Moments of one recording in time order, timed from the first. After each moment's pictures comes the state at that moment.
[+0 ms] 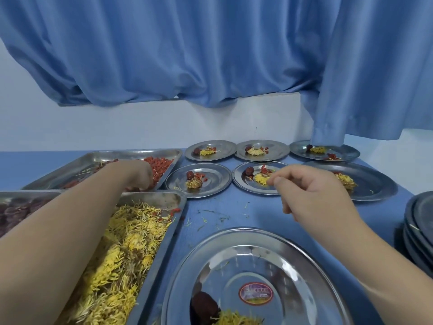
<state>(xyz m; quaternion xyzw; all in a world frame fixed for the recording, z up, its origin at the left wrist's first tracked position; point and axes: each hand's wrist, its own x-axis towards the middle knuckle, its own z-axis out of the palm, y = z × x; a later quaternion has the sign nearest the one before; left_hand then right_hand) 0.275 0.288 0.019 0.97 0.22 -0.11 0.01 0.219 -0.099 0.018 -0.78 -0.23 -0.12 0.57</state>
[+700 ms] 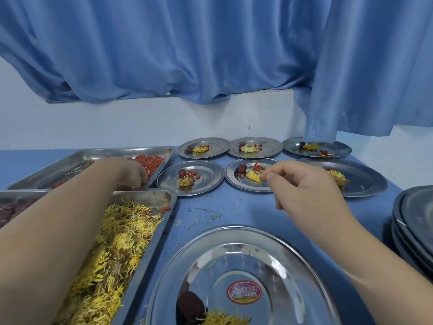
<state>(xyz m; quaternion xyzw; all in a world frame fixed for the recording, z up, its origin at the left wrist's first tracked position) 0.278 0.288 0.017 0.97 0.21 -0.15 0.00 0.221 -0.103 0.018 -0.78 -0.24 -0.13 0.57</state>
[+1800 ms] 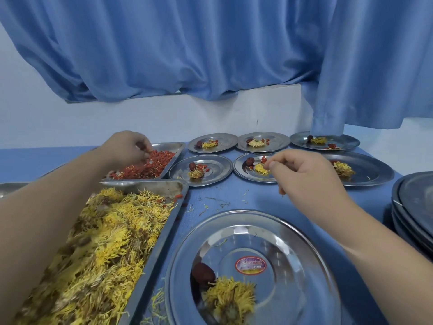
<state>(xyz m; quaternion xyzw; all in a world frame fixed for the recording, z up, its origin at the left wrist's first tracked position) 0.222 0.275 0.052 0.95 0.14 0.18 0.21 0.223 -0.102 0.016 -0.80 -0.24 -0.15 0.53</state>
